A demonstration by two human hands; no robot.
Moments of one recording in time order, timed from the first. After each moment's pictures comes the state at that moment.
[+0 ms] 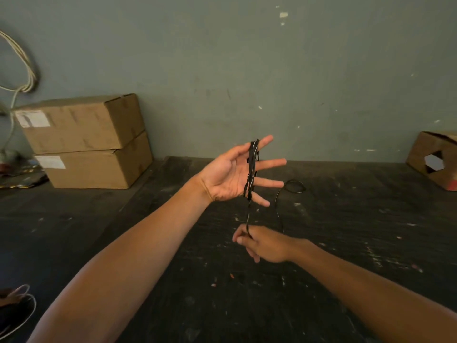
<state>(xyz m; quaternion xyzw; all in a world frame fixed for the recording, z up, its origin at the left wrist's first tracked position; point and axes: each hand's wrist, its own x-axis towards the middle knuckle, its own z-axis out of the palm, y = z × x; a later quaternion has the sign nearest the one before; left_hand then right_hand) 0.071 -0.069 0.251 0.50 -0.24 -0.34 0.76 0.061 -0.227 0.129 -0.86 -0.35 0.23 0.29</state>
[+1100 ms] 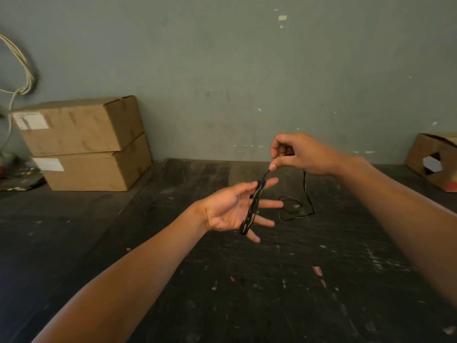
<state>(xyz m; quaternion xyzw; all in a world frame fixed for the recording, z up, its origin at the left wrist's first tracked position) 0.062 -0.062 0.200 0.54 -0.18 -0.40 0.72 0.116 -0.276 0.294 -0.87 -0.41 -0.07 0.27</state>
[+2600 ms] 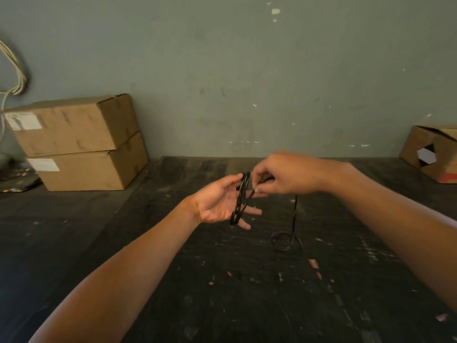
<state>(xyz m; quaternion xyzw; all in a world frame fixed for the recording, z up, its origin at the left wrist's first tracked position) 0.072 -0.056 0.192 0.56 -0.11 -0.34 0.74 0.058 -0.257 0.291 -0.90 -0.44 0.00 0.08</state>
